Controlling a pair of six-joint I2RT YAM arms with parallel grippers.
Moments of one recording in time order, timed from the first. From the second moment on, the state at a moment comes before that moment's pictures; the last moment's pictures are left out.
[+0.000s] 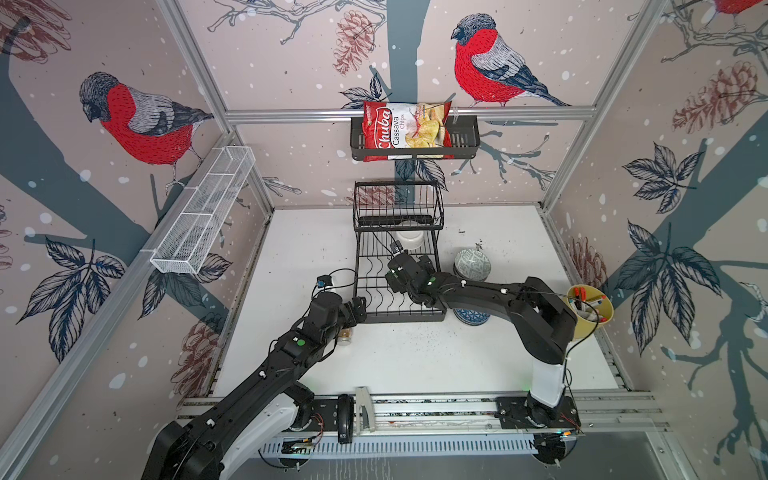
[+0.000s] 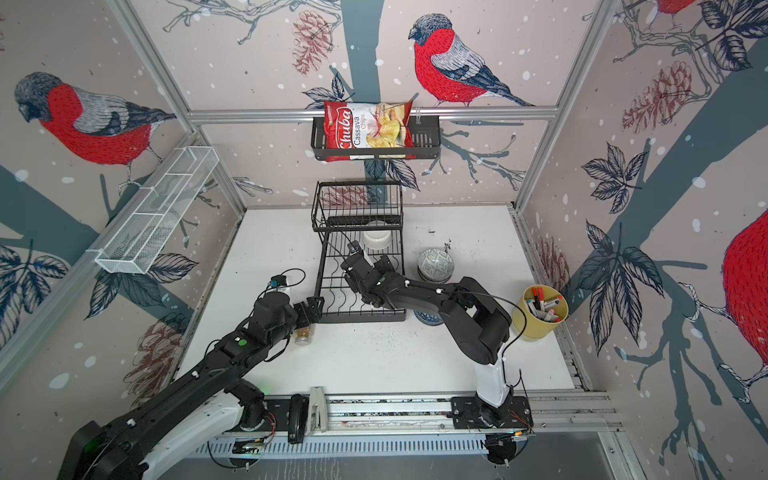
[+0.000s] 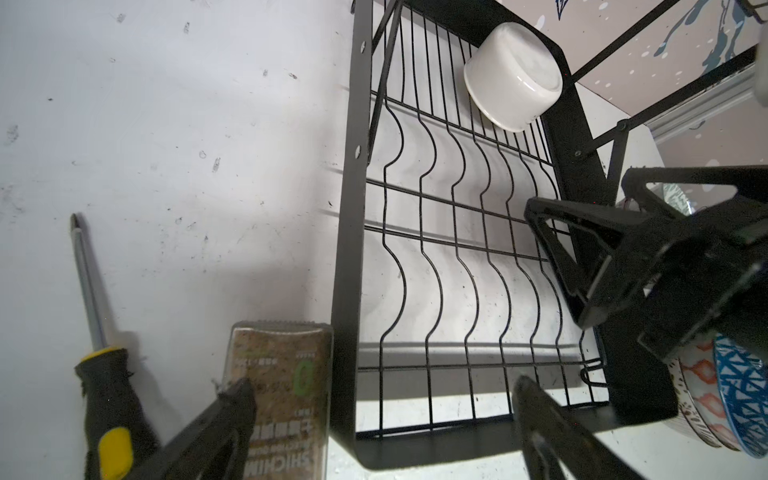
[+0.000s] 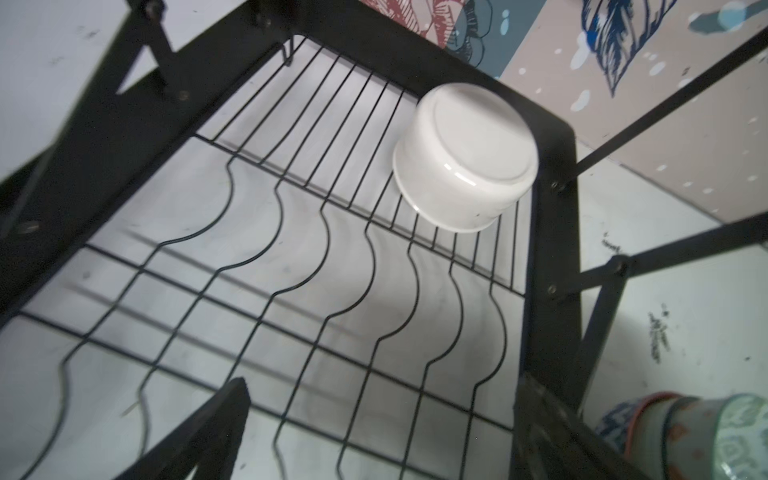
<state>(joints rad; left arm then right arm) -0.51 0.84 0.40 -0.20 -0.11 -0.66 0.98 1.87 1.24 -0.15 0.54 0.15</state>
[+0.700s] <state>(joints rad) -0.53 0.93 0.48 -0.20 -0.05 -0.65 0.99 1.56 1.06 -0.28 0.57 0.35</state>
